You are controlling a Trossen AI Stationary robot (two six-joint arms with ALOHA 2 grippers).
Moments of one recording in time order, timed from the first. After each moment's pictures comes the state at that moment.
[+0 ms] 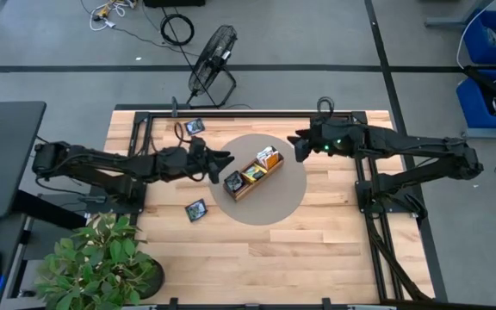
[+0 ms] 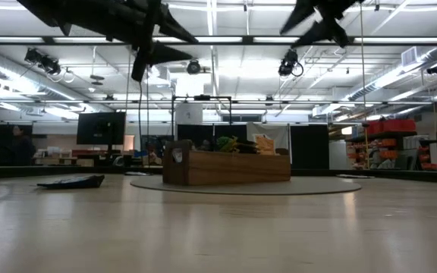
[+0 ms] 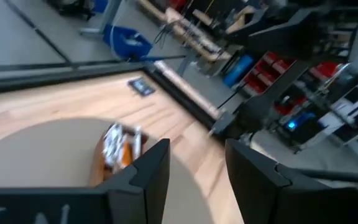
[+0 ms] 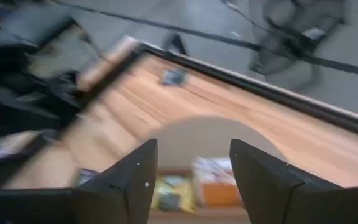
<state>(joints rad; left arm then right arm) 0.03 1.19 0.62 0.42 -0.35 -0.66 -0.13 1.10 1.07 -0.52 0.37 0.63</state>
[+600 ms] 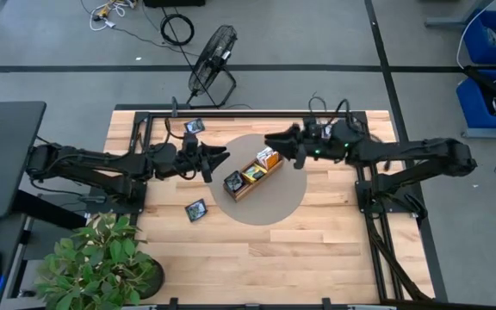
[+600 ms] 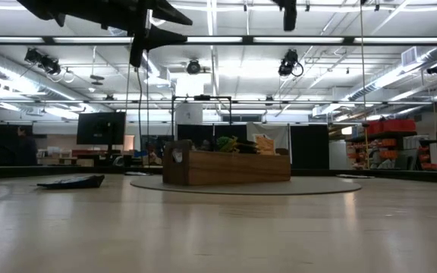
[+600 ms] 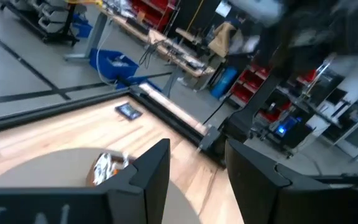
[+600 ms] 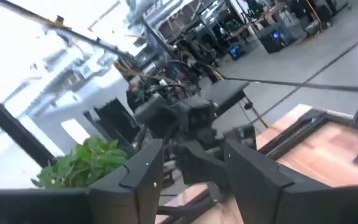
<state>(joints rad) 0.04 1.10 0.62 0.43 -0.33 -0.56 -0.09 1.19 0.91 0.40 0.02 0.65</state>
